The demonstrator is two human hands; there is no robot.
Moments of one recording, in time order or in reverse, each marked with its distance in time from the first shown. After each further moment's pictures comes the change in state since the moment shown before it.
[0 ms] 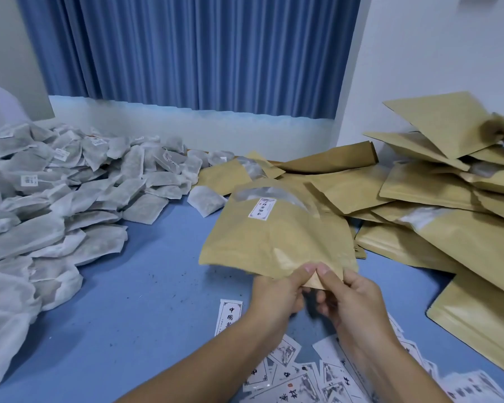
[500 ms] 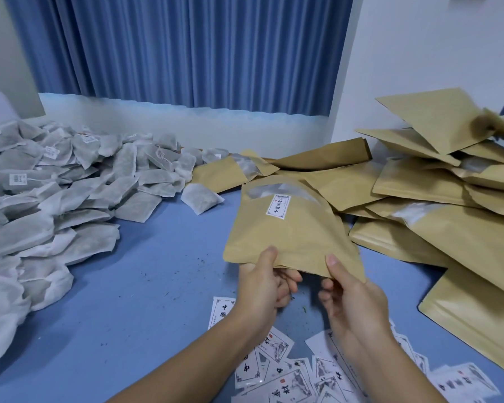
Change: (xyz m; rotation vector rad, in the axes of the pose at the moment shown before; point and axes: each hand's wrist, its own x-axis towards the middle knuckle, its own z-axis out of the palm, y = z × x) left_hand 0.011 0.002 -0.005 -0.092 0.008 0.072; right_hand 0.001 -0.005 0.005 0.363 0.258 0.045
